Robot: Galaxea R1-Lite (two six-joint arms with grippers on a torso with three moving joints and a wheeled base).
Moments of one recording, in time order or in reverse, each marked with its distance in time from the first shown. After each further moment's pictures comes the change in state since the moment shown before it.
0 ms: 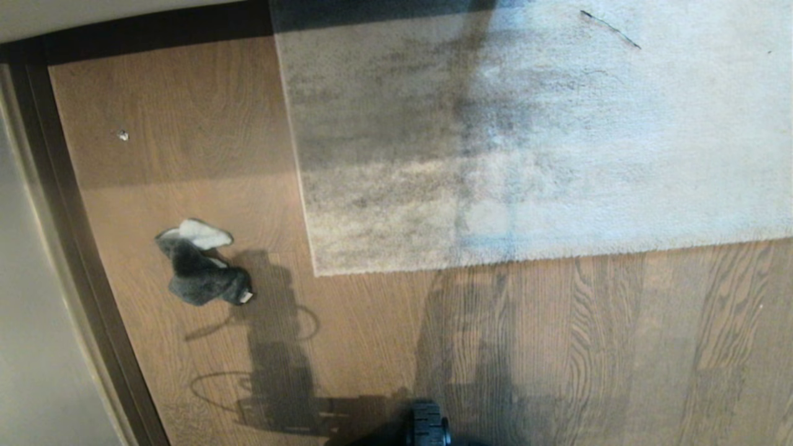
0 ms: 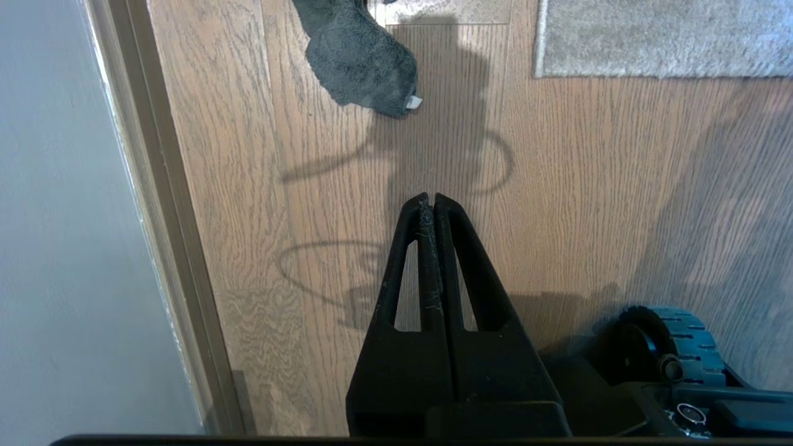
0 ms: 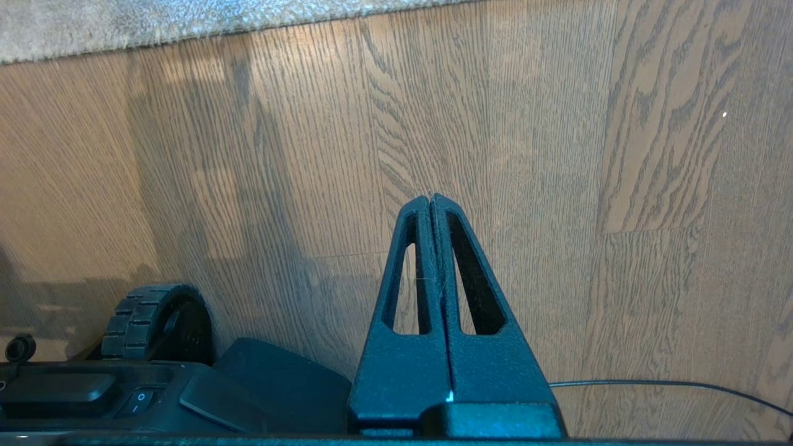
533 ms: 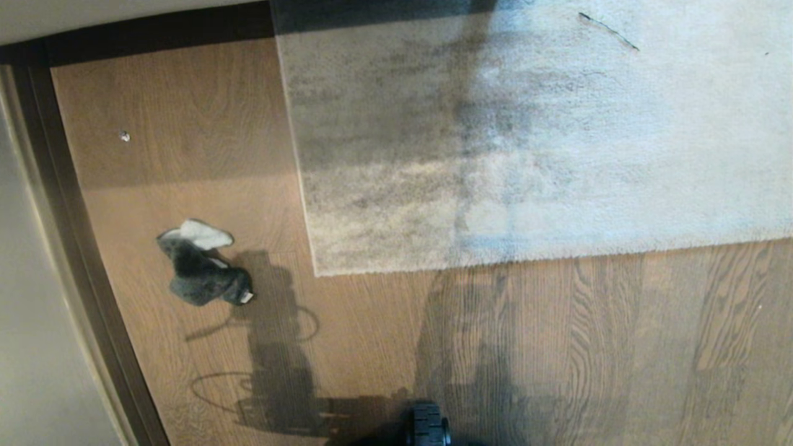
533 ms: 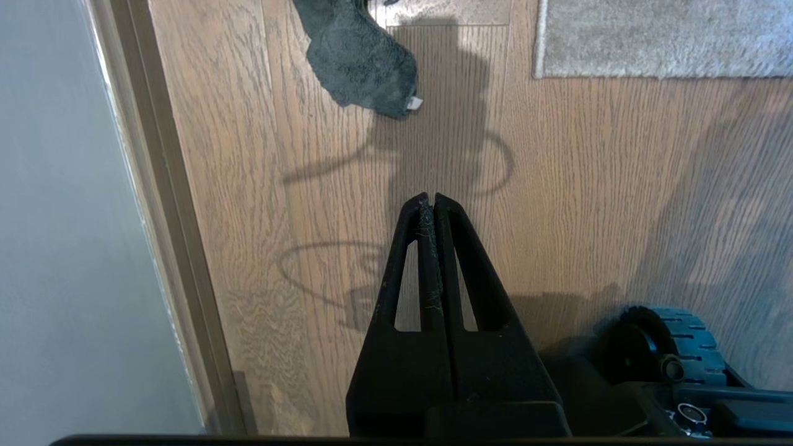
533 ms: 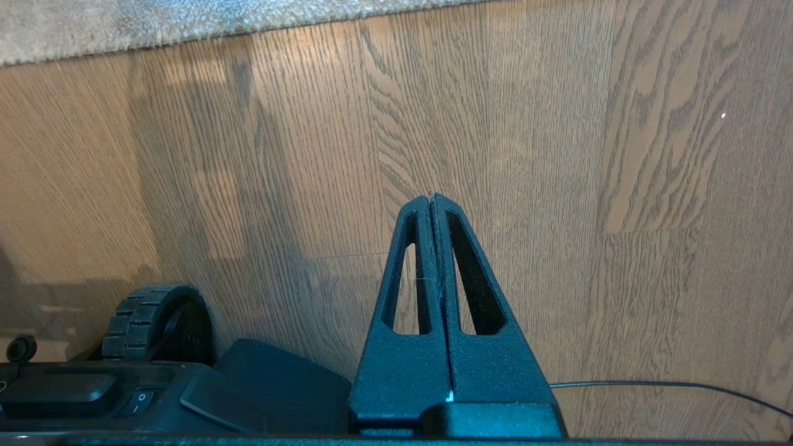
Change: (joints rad) left arm 0.000 0.000 0.000 0.001 0.001 0.002; right arm 0.000 0.000 0.000 0.000 0.000 0.000
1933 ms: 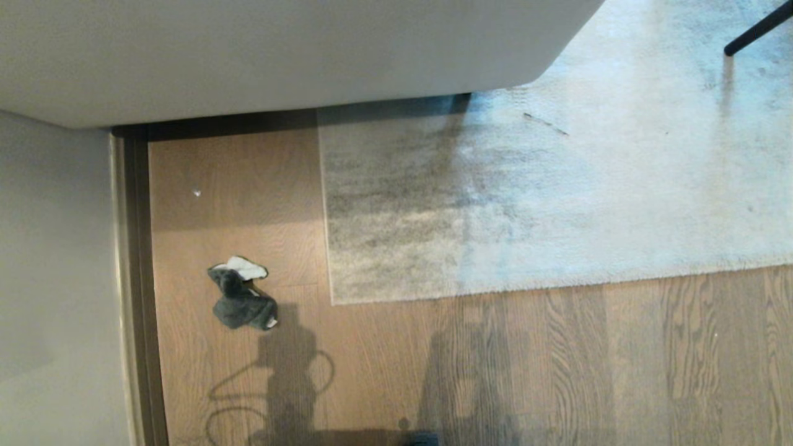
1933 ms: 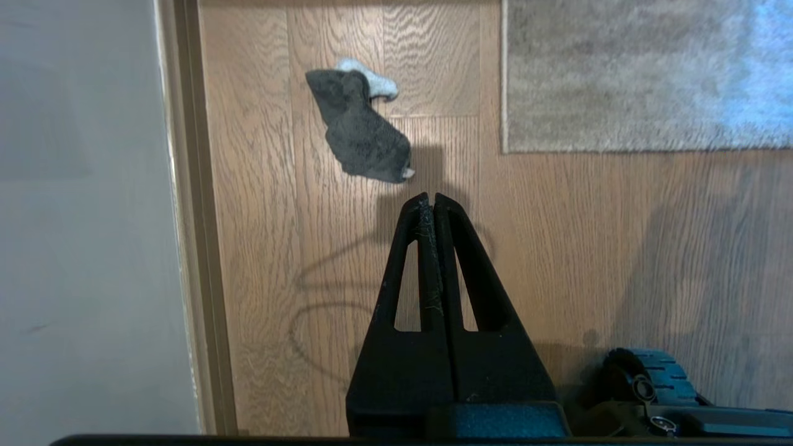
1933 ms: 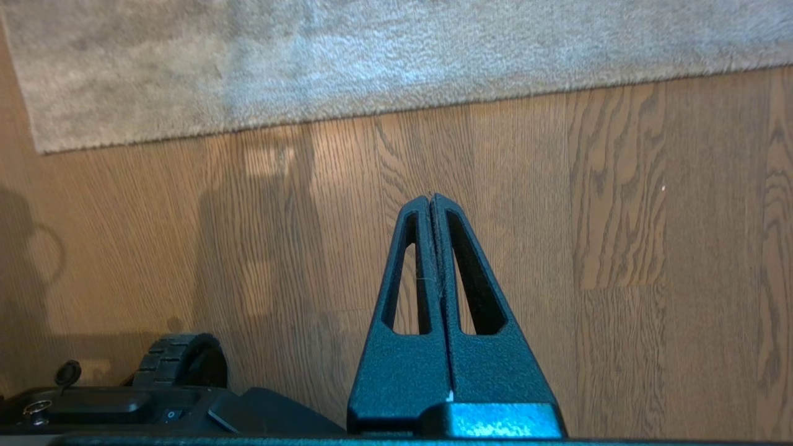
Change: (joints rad) left arm 0.000 0.000 0.001 0.001 -0.001 0.015; right arm 0.000 0.000 0.000 0.000 0.000 0.000
